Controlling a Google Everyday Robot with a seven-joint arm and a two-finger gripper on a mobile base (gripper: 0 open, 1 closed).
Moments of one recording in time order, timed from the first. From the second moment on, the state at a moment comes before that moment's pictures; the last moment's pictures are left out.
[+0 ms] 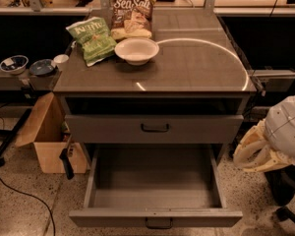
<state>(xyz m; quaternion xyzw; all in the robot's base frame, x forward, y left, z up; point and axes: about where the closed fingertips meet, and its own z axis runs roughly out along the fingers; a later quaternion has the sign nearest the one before) 0.353 -0.198 0.851 -0.76 0.62 0.13 0.18</state>
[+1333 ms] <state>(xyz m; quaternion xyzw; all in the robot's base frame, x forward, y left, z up) 0.322 -0.189 0.752 -0.72 0.66 0.16 0.15</state>
